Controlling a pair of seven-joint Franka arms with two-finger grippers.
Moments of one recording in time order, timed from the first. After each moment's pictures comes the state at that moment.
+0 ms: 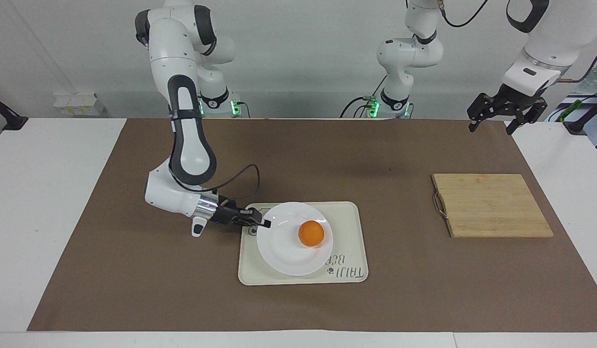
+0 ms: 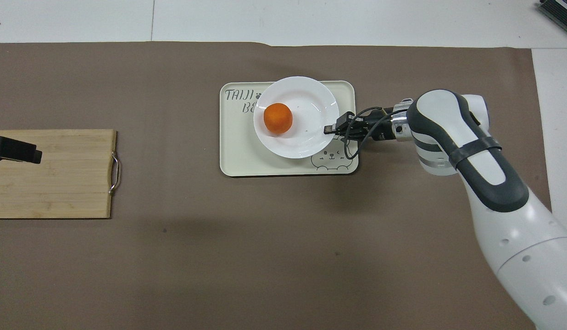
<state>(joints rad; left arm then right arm) -0.04 -0.04 0.04 -1.59 -0.01 1.57 0.15 0.11 0.60 0.05 -1.68 1.16 2.11 -0.36</state>
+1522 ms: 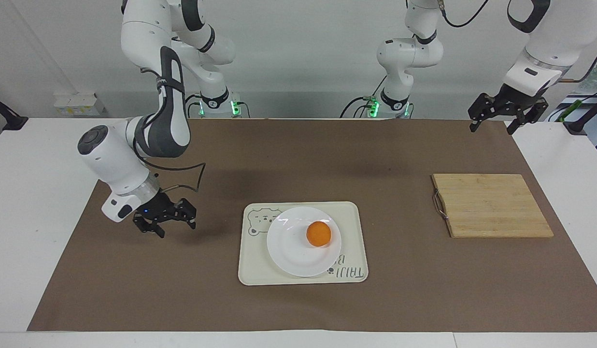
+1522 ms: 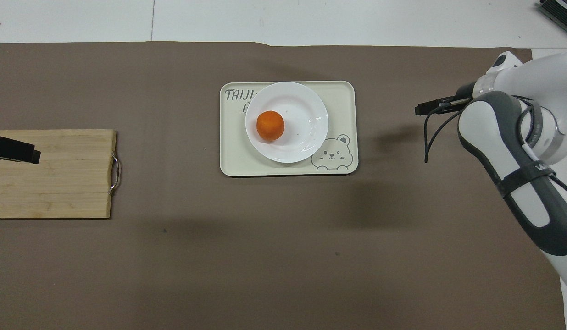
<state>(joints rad) -0.04 -0.04 0.04 -1.59 -0.01 1.57 0.15 -0.05 0.42 -0.01 -1.65 0.23 2.25 -0.36</state>
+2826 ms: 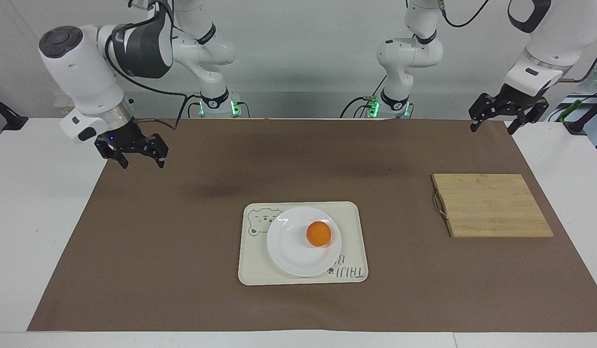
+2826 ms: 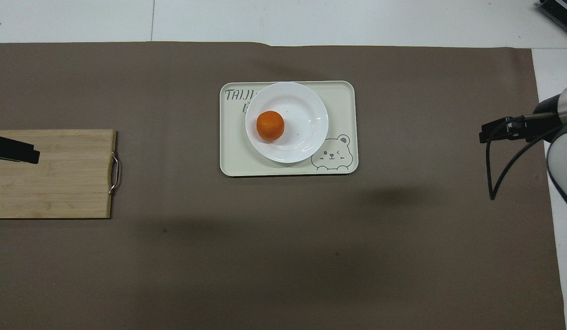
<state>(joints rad) -0.04 -0.04 0.04 -1.59 -0.01 1.57 0.15 -0.05 0.07 -0.01 -1.63 0.00 1.71 -0.07</state>
